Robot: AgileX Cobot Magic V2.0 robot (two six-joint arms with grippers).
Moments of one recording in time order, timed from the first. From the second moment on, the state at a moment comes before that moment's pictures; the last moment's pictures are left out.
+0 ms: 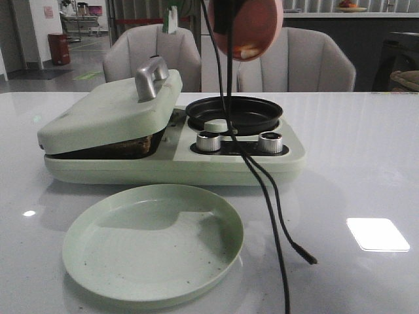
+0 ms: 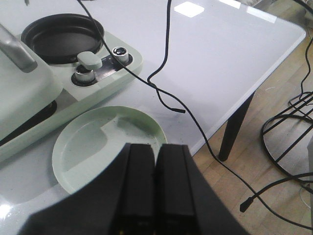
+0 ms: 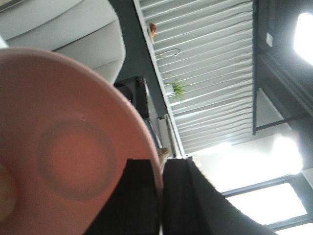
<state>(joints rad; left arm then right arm) -0.91 0.53 -0.63 0.03 0.63 -0.11 0.68 2.24 -2.01 -1.71 1.12 0.54</state>
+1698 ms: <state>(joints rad) -0.91 0.53 -0.63 0.03 0.63 -0.11 0.68 2.17 -2.08 -1.50 1.19 0.46</state>
